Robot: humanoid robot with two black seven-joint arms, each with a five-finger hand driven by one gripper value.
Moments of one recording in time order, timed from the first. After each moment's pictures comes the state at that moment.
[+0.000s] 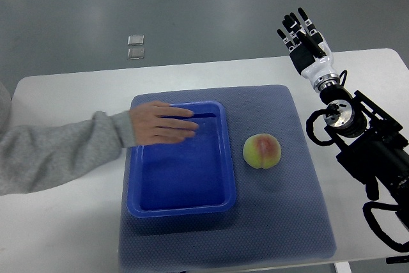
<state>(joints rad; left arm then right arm) -0.03 0.00 -0.10 -0.24 0.00 -0.04 0.16 0.73 -0.04 1.14 0.56 -0.19 0.26 0.32</state>
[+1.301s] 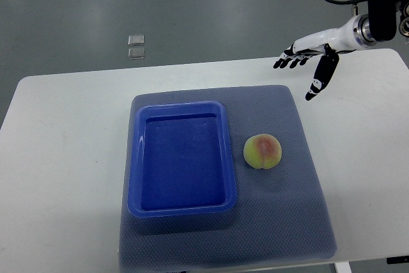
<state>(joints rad) -0.04 0.00 -0.10 -0.25 0.00 -0.06 0.16 1.47 -0.76 -0.03 1.27 -0.94 0.61 -0.14</state>
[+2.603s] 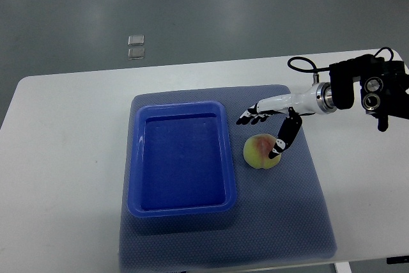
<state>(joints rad) -0.04 0.00 -0.10 -0.25 0.01 -0.06 0.16 1.22 -0.64 -0.06 1.38 -0.92 0.34 -0.07</state>
